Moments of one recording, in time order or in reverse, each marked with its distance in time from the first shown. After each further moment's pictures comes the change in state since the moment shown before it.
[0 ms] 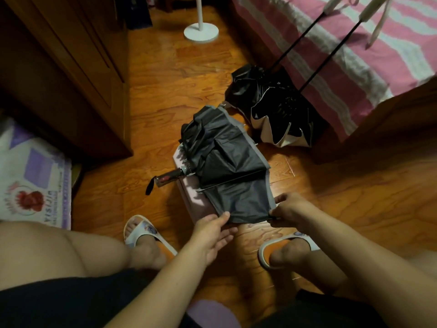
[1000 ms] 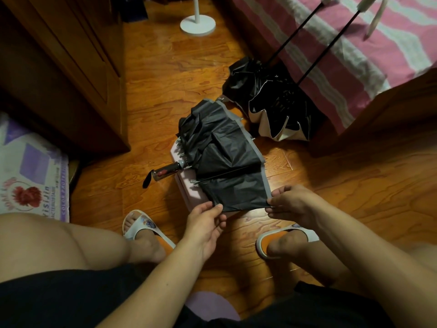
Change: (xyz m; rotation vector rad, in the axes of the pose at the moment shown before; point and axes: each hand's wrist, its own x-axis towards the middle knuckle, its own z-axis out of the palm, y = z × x) left_hand -0.027 0.007 0.001 -0.136 0.030 0.116; right_hand -0.021 0.004 -0.013 0.284 -0.109 -0.036
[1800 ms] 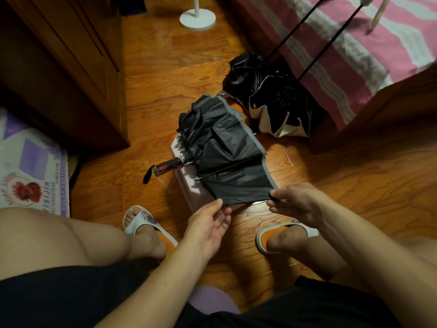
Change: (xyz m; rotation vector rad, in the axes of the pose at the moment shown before) left_hand -0.011 -0.005 -0.003 -0.197 -0.038 -0.094; right_hand -0.013 0.003 -0.001 0.083 0.006 0.017
